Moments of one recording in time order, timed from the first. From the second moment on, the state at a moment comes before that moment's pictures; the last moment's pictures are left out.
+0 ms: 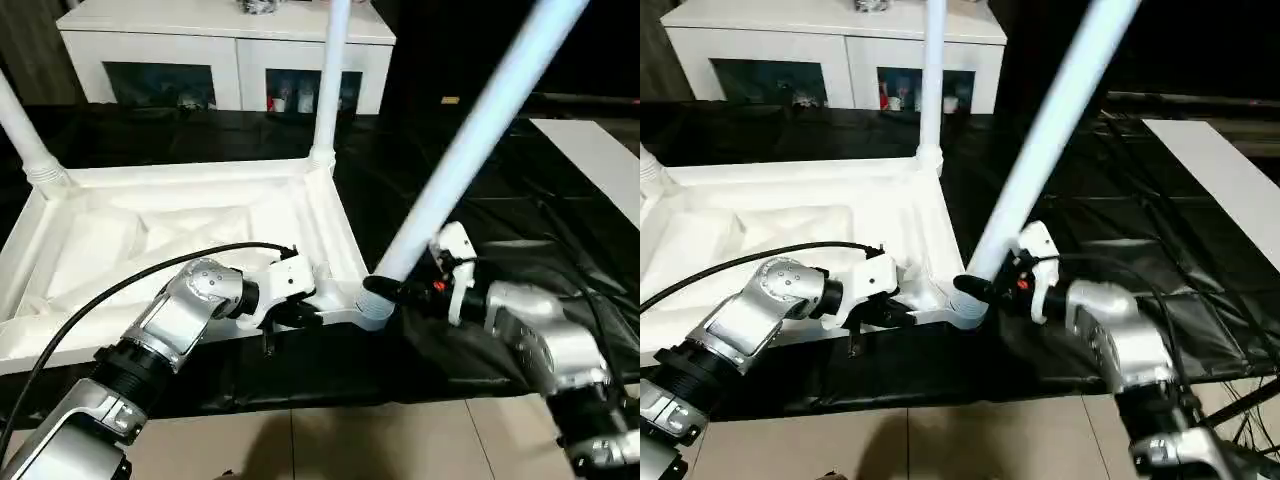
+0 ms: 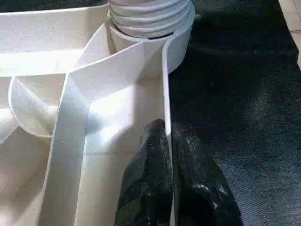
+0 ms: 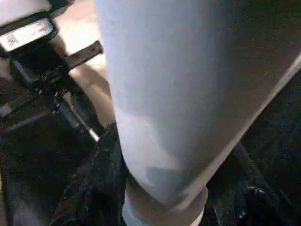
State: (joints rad) left arm -0.56 0.44 -0.45 0.37 0.03 0.25 -1.09; right arm -0.41 -0.43 0.18 0.29 0.30 0.35 0.96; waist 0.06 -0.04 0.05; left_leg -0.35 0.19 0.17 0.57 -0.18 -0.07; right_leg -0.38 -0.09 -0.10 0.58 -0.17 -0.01
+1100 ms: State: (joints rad) left arm -0.56 0.44 -0.39 0.35 0.01 0.29 -1.06; right arm -0.40 -0.40 0.15 0.26 0.28 0.38 0.89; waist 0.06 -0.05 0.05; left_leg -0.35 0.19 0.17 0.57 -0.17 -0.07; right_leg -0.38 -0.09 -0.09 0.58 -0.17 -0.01
